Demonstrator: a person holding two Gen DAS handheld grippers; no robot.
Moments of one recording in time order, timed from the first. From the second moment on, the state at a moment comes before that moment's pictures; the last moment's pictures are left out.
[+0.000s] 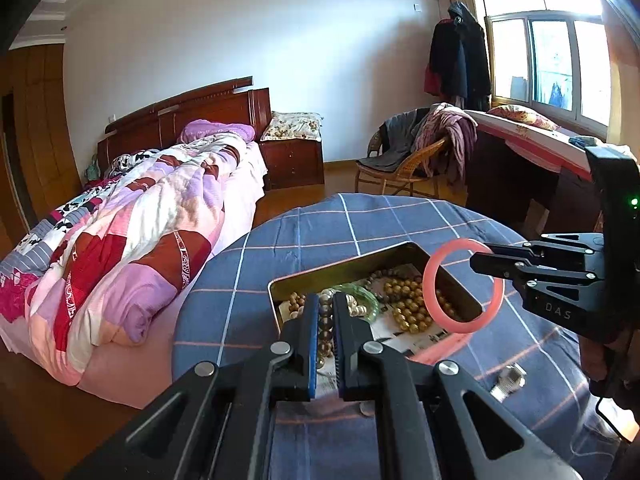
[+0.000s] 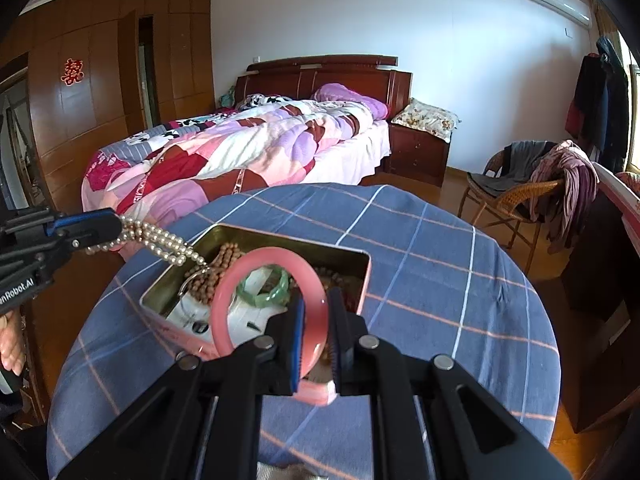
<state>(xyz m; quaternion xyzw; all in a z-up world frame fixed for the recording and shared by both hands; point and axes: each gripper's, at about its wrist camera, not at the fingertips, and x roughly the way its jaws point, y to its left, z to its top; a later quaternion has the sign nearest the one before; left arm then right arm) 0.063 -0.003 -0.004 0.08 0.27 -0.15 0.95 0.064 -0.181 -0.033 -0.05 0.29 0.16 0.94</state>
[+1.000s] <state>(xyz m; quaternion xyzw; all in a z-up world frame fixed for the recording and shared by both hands) 0.121 -0.027 -0.038 0.12 0.30 -0.12 0.94 0.117 -0.172 -0.056 -0.08 0.32 0.13 0.94</state>
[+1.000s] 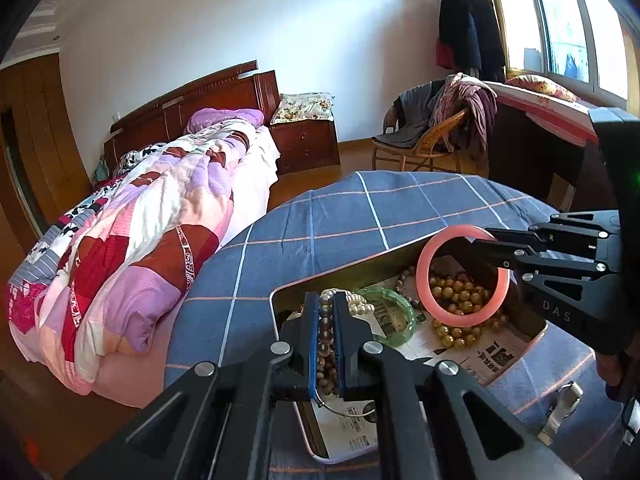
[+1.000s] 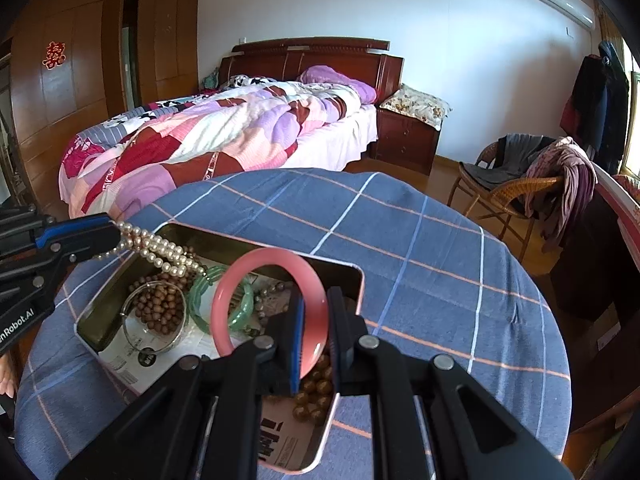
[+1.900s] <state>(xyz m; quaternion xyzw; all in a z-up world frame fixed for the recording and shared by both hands) 0.103 -0.019 -0.046 0.13 0.28 -0.07 0.95 0.085 -0.178 -0.058 -0.09 0.31 0.12 0.94</state>
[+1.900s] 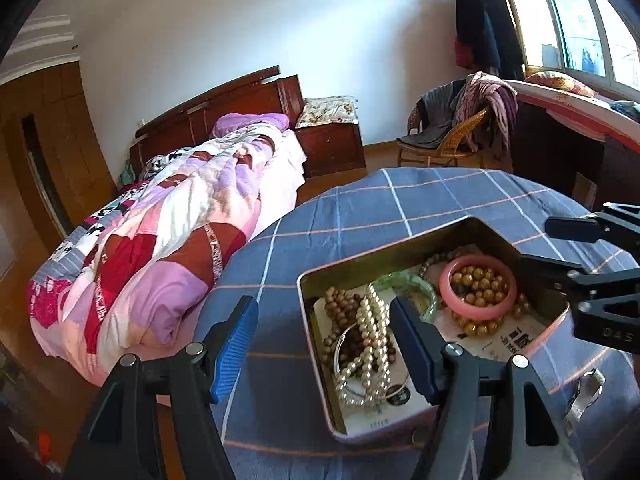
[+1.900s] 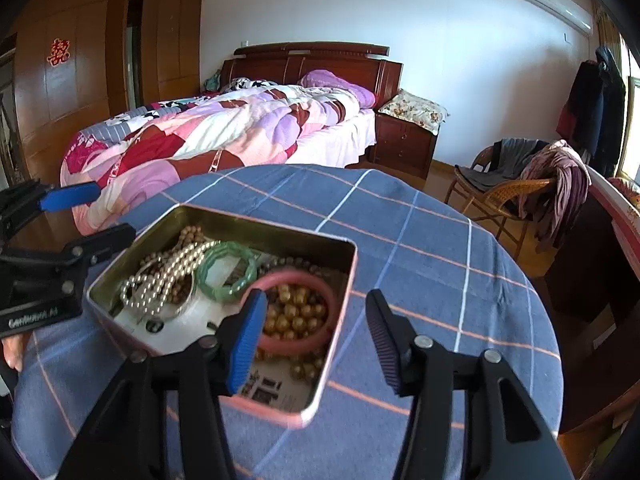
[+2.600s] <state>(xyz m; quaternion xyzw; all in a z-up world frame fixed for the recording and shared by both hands) 0.063 -0.003 -0.060 0.11 0.30 -0.06 0.94 0.040 -0.197 -0.076 -0.09 0.32 0.12 0.94</state>
